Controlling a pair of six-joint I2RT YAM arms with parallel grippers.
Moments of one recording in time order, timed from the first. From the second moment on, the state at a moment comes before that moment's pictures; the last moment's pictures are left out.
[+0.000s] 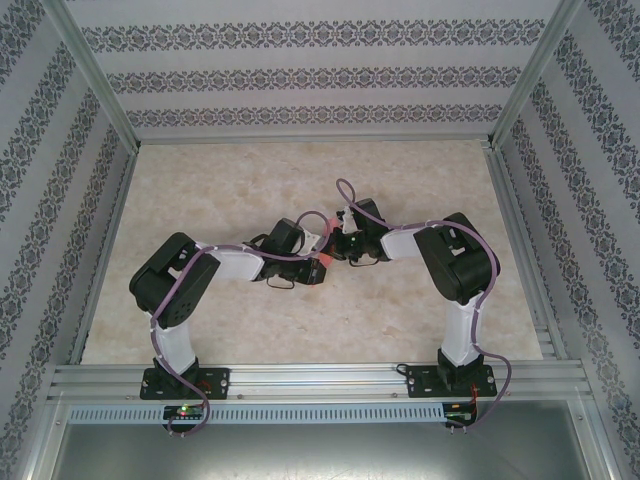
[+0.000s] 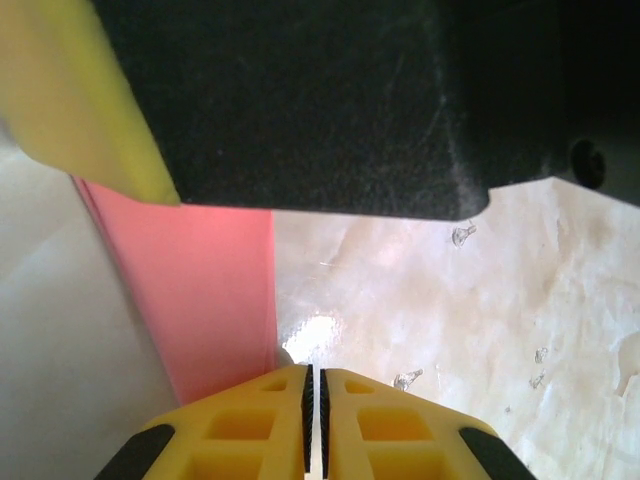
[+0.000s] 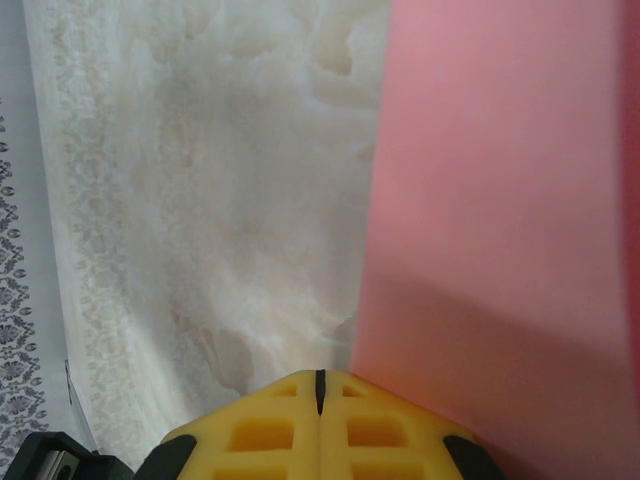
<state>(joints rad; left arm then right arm) -0.61 1.84 0.87 0.05 0.51 -0.37 0.46 1.97 0.95 0.17 -0.63 0.77</state>
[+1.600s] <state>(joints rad) -0.60 1.83 0.84 0.08 0.54 -0.29 0.48 1.94 0.99 0.14 -0.46 0.89</state>
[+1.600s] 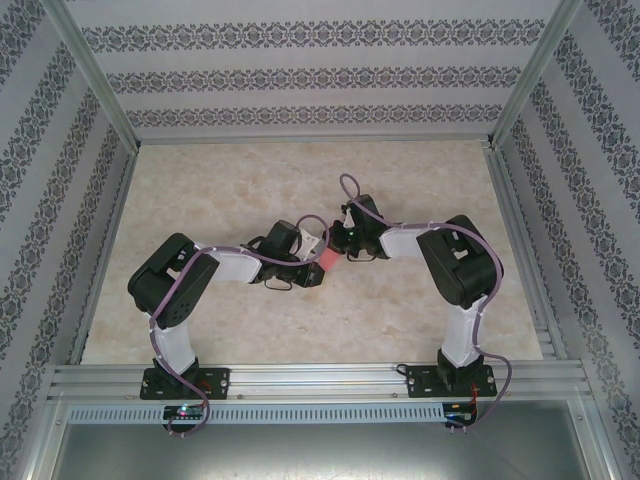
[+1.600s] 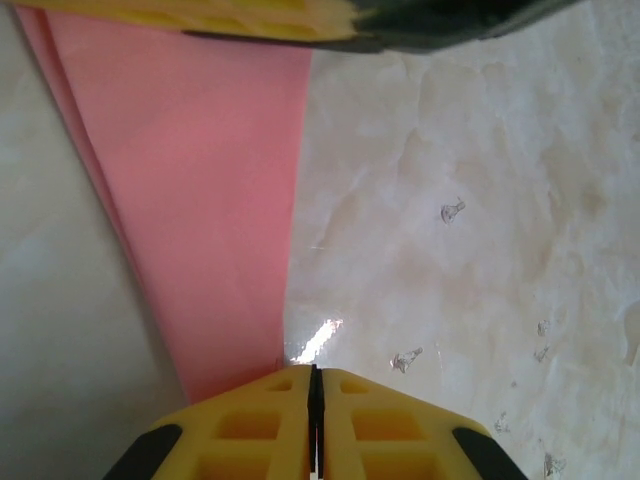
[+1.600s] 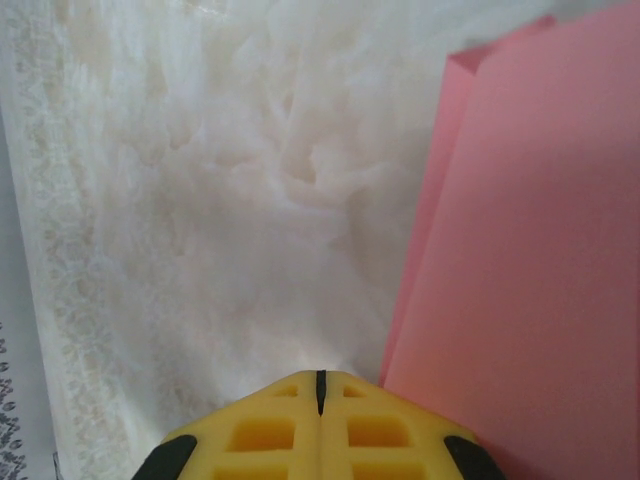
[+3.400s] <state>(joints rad) -0.60 1.79 0.86 -0.08 0.60 -0.32 0.24 1.90 1.15 -0.09 -0.46 0.71</state>
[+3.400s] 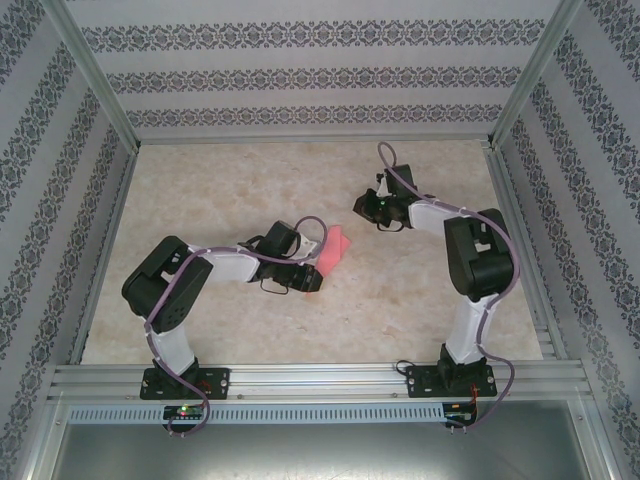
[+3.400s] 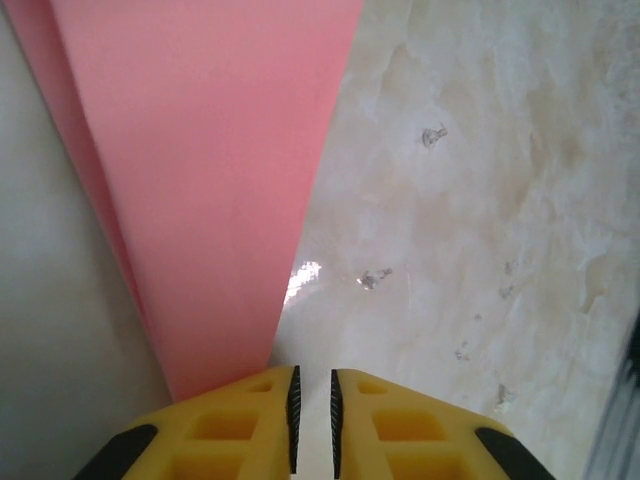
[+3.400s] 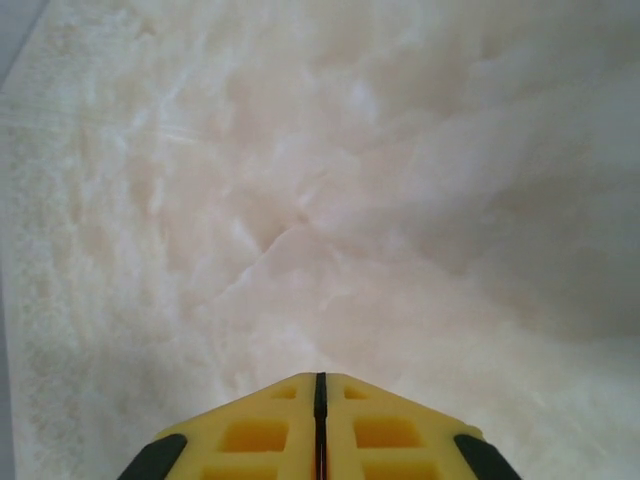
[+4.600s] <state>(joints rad) -0.67 1.85 1.13 -0.49 0.19 -0.29 0.31 1.63 0.80 -0.09 -0.57 0.69</state>
